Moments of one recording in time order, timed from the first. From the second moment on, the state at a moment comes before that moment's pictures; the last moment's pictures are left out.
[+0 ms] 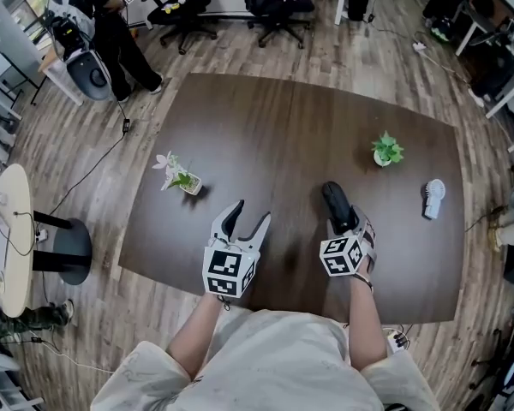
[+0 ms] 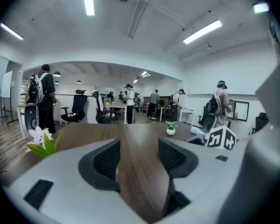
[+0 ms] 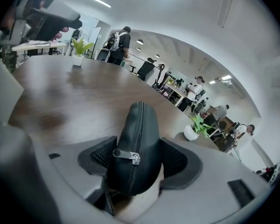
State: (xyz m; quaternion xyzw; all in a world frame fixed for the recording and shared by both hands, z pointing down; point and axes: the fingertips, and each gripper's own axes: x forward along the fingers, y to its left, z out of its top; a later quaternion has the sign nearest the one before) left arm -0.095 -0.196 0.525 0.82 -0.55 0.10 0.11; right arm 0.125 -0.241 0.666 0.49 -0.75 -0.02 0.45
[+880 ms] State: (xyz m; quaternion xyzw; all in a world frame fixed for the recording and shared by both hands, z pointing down) left arm -0.068 -0.188 0.488 0.86 -0.50 0.05 0.12; right arm 0.066 -0.220 0.520 0.44 -0.88 0.05 0.14
